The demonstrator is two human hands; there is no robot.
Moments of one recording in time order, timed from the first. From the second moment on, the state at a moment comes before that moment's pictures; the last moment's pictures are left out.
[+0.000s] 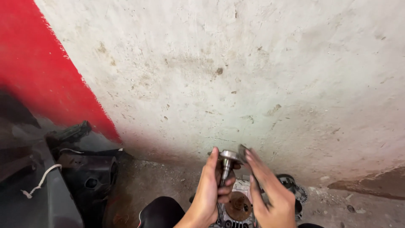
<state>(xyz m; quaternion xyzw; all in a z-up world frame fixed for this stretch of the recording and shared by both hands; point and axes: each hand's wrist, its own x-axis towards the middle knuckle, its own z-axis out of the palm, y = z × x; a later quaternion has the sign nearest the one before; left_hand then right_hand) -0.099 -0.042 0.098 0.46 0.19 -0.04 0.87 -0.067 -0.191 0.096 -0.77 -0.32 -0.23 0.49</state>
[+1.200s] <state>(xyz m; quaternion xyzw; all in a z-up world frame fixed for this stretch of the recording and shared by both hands) 0.002 0.000 -0.046 0.40 0.23 -0.04 0.89 0.054 -0.135 -0.033 -0.74 -0.42 -0.21 0.48</state>
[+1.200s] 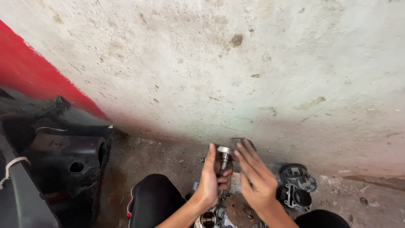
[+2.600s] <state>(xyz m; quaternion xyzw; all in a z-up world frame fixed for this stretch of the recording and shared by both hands) -0.013 -0.007 -0.044 0.37 0.21 -0.01 0.90 0.035 -0.132 -0.023 -0.77 -0.40 -0.19 0.46</state>
